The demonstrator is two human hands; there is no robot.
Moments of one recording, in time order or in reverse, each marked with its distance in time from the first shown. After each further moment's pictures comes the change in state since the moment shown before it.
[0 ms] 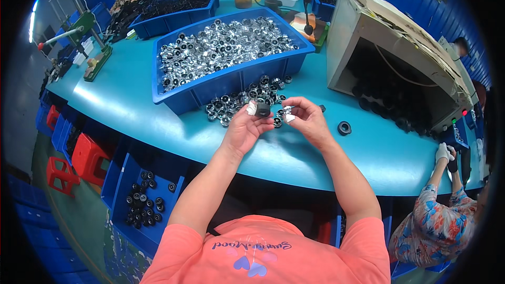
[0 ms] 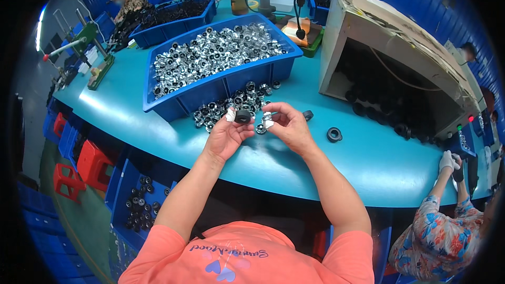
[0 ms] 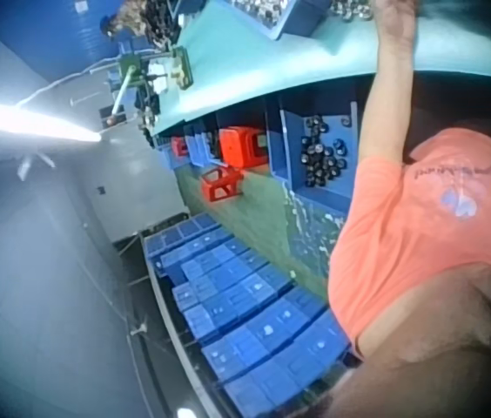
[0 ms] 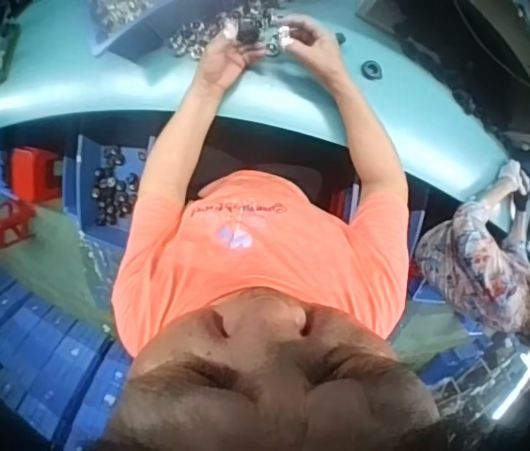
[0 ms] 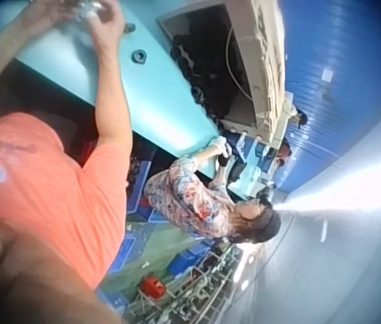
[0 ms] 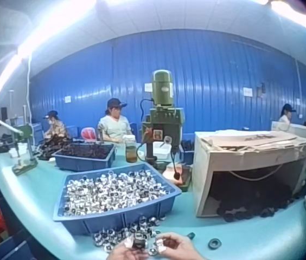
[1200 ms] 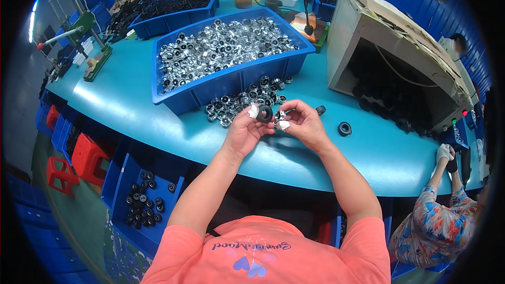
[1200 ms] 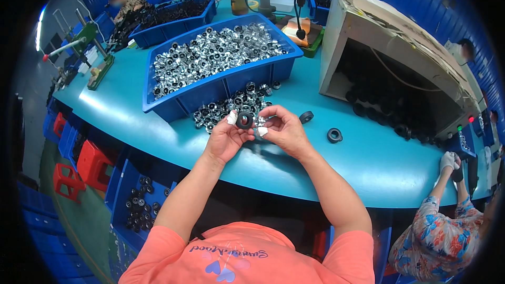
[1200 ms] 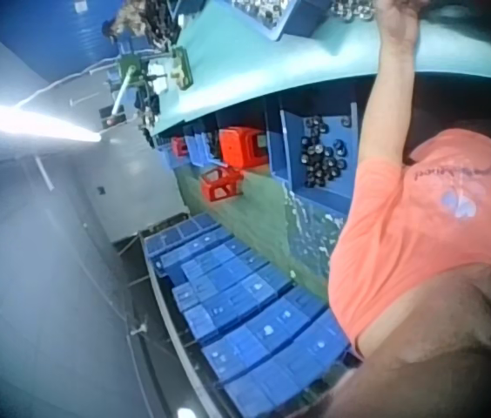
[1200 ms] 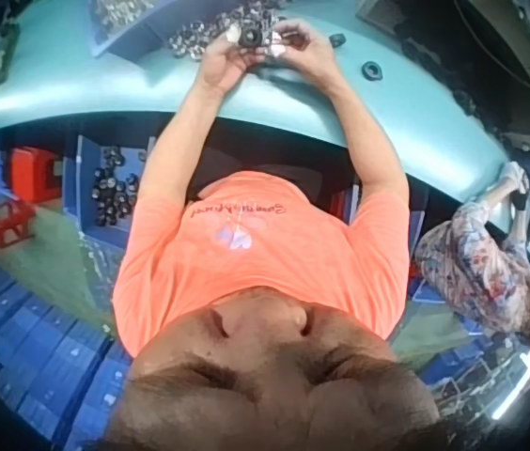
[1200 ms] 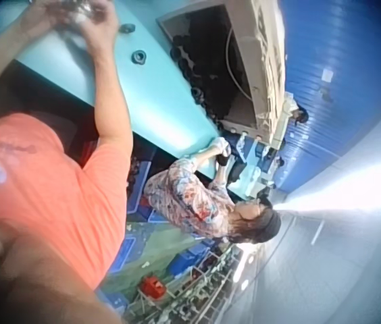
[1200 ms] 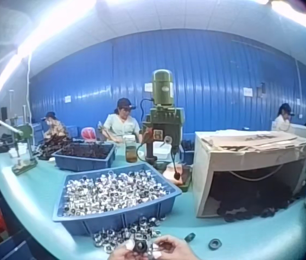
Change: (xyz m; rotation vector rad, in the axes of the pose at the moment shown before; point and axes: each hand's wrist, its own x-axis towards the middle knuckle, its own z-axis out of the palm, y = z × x) left_hand -0.002 0.000 0.002 0.000 -0.012 -0.026; right_hand -0.002 0.006 0.007 0.074 -0.044 0.032
